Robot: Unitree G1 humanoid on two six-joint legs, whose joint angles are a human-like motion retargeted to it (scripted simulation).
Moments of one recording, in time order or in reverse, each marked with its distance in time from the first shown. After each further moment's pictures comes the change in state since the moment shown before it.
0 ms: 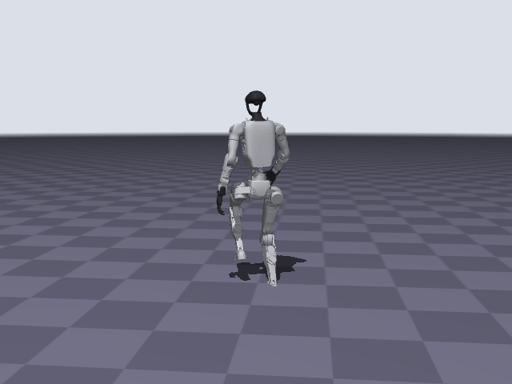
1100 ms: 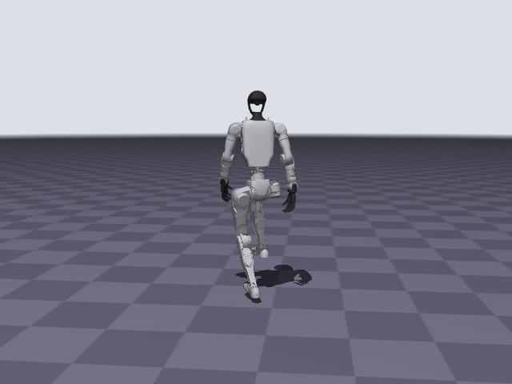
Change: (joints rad) left arm -0.357 -0.036 -0.241 -0.186 -0.021 0.033 -0.027; right arm 0.394 0.172 -0.097 0.448 -0.074 0.109 0.157; waist -0.368 0.106 -0.017; left_leg 0.713 -0.001 -0.097 -0.992 -0.130 0.049; right_leg -0.904 -0.071 -0.128 0.891 0.017 -0.020
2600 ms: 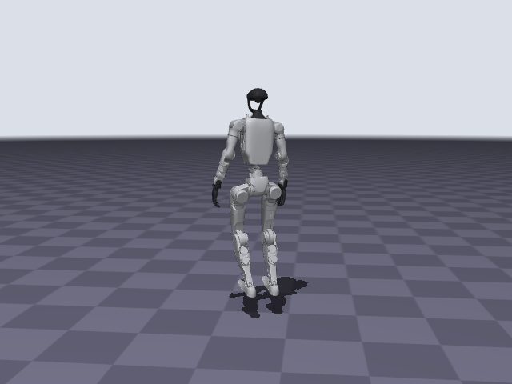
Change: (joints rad) left arm 0.233 -0.001 0.212 0.209 -0.048 -0.002 -0.025; right arm -0.121 -0.041 -0.054 0.008 0.037 -0.031 -0.047; waist 0.278 0.022 -0.124; left_leg 0.035 0.088 0.053 -0.117 -0.055 0.068; right_leg 0.991 0.078 0.019 -1.223 -0.073 -0.032
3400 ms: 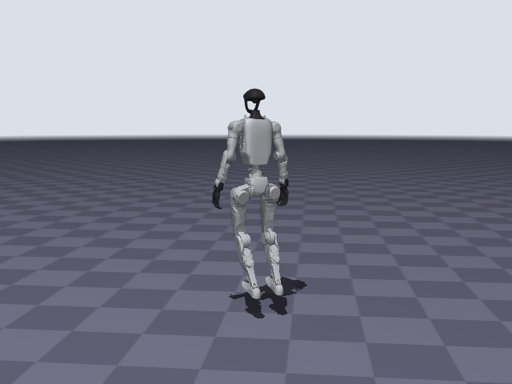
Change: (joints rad) left arm -0.048 -0.044 0.059 0.035 -0.061 0.008 0.033; right arm 0.051 -0.016 -0.061 0.055 0.075 -0.021 -0.073; waist 0.016 -0.031 0.021; left_leg 0.072 -0.046 -0.041 -0.071 0.000 0.030; right_leg 0.051 -0.042 -0.044 0.026 -0.025 0.007
